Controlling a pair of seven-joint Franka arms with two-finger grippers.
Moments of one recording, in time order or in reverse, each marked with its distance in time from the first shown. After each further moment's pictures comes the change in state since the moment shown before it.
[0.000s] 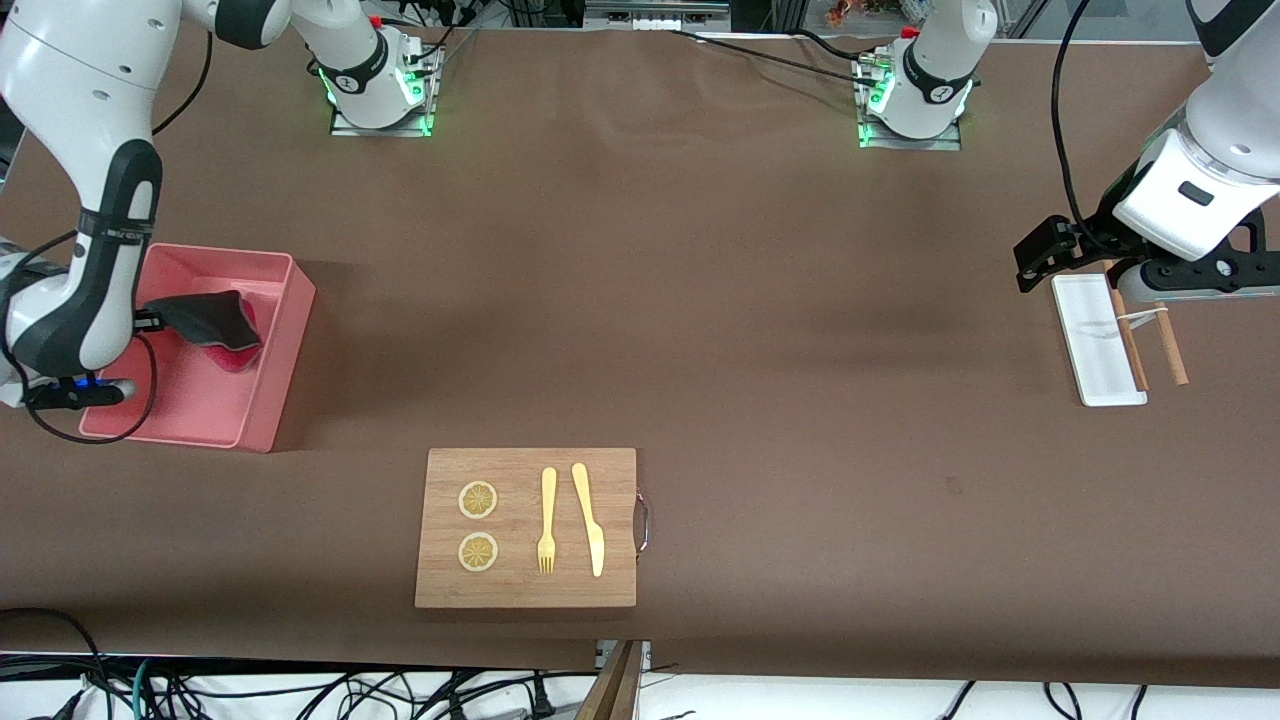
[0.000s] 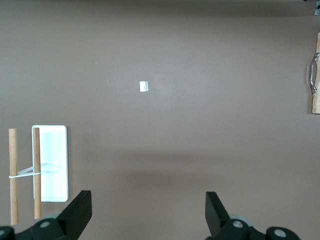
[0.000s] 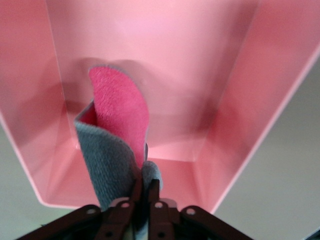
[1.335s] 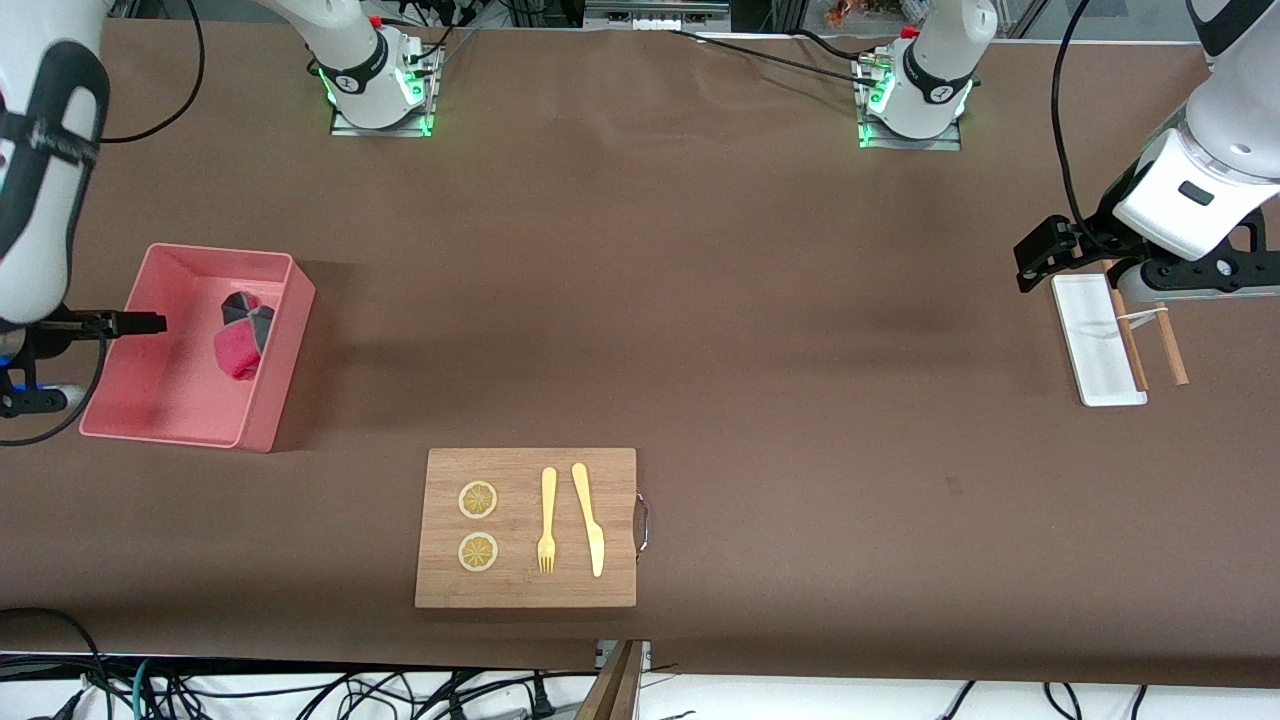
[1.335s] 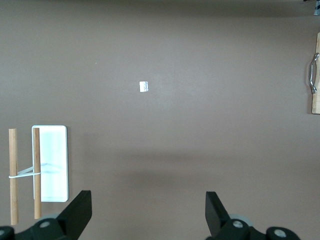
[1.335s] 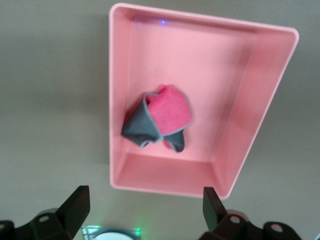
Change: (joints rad) left arm 0.000 0.000 0.000 0.001 0.000 0.000 0.000; right arm -0.129 -0.276 0.298 0.178 -0.155 -0.139 0.274
